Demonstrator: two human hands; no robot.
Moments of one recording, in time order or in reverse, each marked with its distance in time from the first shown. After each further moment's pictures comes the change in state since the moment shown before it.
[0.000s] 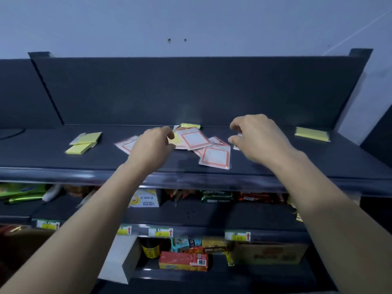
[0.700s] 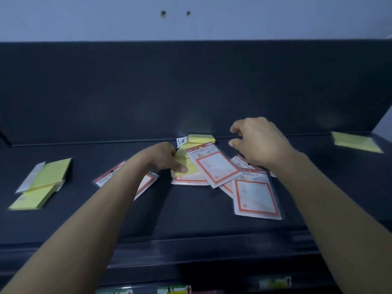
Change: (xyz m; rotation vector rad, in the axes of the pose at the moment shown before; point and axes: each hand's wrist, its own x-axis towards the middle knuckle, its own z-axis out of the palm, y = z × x) left_hand 0.207 -0.107 0.086 -0.088 -0.709 -0.061; right_hand 0.173 -0.029 0.088 0.026 -0.105 0.136
